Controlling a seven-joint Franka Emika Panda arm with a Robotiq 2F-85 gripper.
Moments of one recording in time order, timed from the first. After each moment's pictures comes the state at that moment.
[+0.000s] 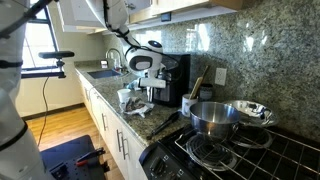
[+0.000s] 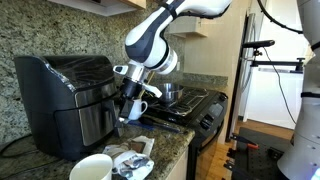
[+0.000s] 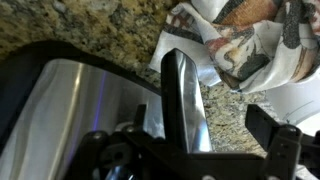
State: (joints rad) arm 0.03 0.35 0.34 -2.14 0.63 2.74 -1.19
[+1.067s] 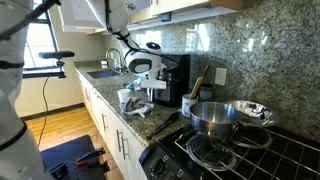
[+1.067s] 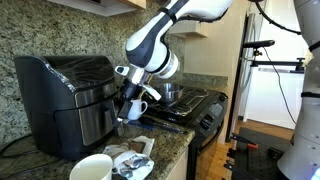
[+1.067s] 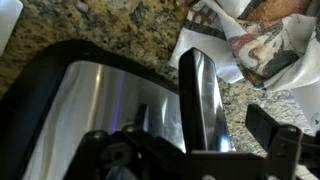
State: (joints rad) arm -0.01 0.37 0.38 -2.16 0.63 2.86 -1.18
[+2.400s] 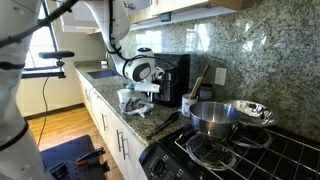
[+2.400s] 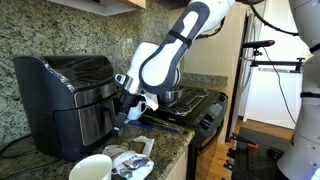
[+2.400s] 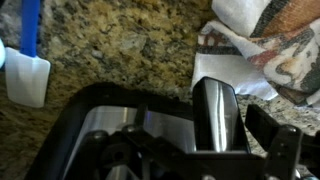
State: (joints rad) arm 0.09 0.43 0.26 -2.20 0.07 3.03 -0.42
